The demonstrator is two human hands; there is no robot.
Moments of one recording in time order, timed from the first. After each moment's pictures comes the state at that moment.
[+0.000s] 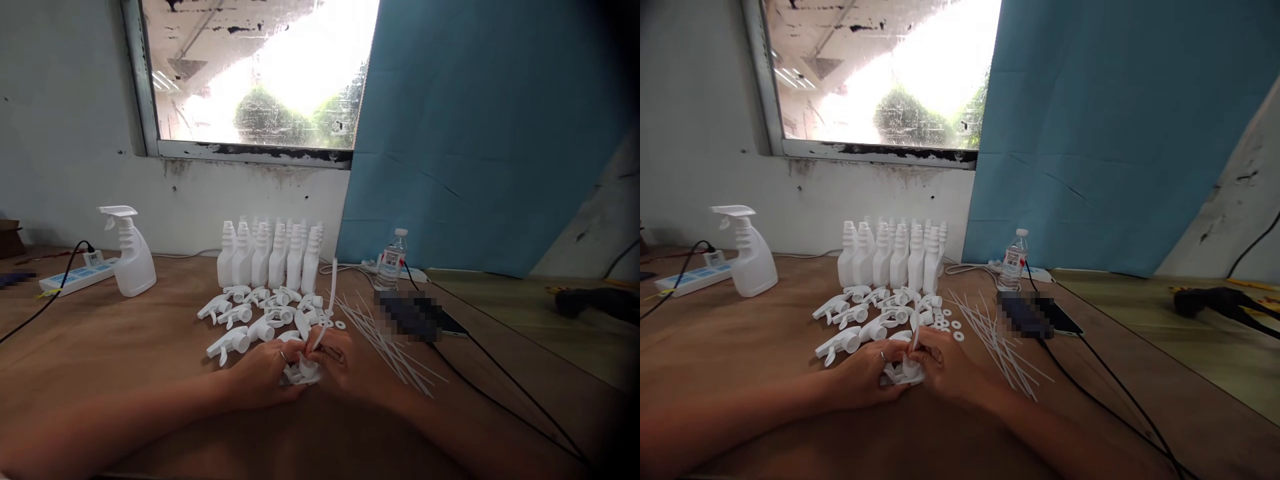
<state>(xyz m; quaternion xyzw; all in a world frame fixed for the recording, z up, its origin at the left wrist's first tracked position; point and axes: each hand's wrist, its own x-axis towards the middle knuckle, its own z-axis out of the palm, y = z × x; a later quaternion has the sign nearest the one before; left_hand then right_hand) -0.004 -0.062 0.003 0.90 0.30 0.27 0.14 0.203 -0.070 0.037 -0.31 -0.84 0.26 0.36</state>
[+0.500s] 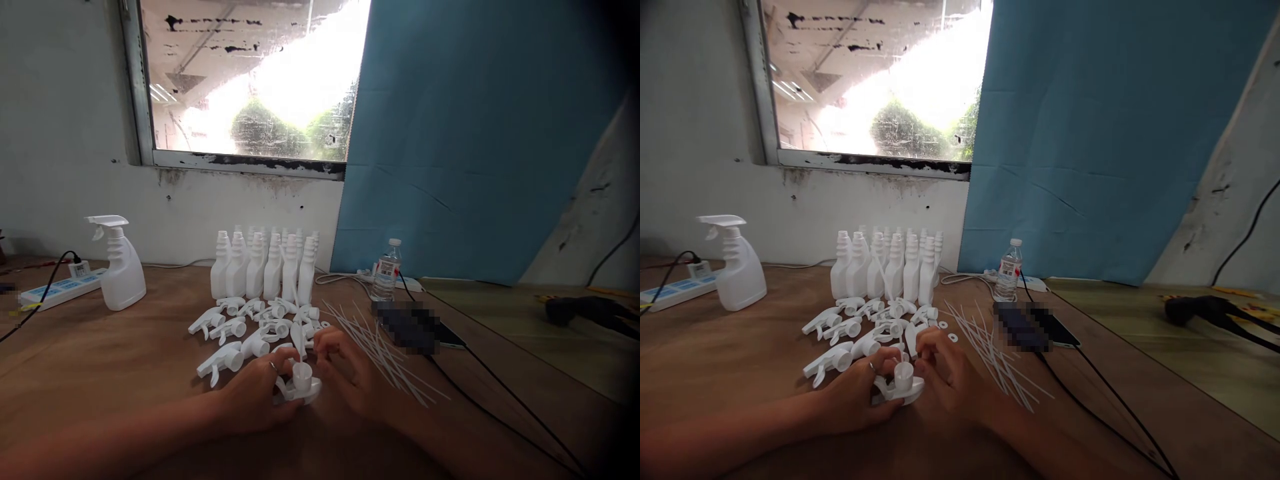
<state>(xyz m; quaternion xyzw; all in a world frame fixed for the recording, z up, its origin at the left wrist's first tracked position) -0.006 -0.063 0.006 0.88 0.33 0.28 0.22 0.222 -0.064 0.032 -0.24 -0.86 0.13 0.44</state>
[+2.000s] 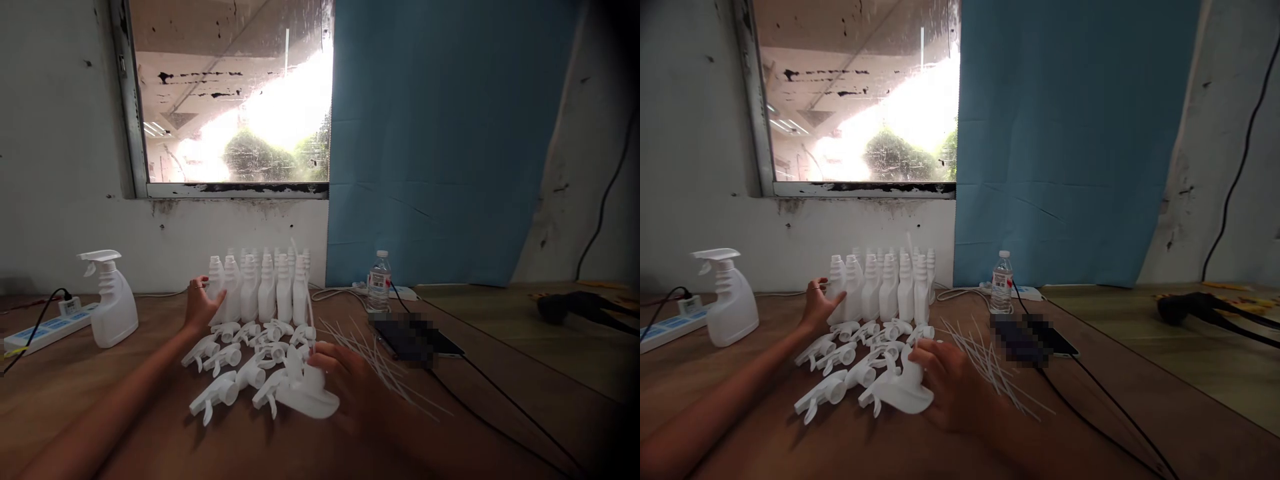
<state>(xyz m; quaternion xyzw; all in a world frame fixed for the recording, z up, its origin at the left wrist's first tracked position) -0.114 0.130 0.046 0.61 0.55 0.56 -0.08 0.231 -0.056 0.041 -0.21 -0.88 -0.17 0.38</state>
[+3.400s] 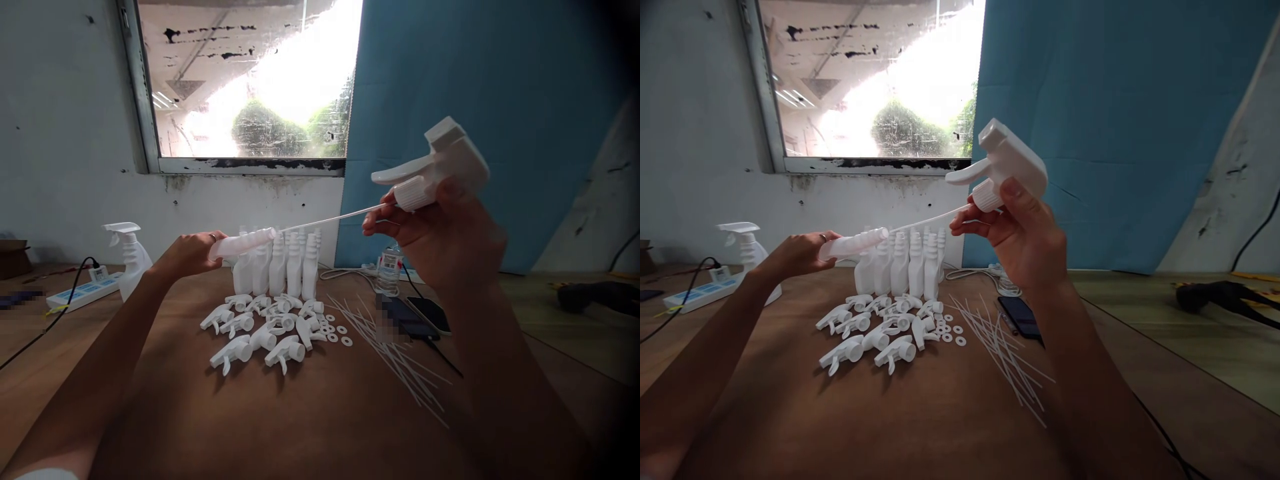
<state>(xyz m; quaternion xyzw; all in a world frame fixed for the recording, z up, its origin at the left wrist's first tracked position) -0.130 0.023 0.174 0.78 0.55 0.16 -0.25 0.239 -0.073 0.214 -0.09 -0.68 0.30 0.66</state>
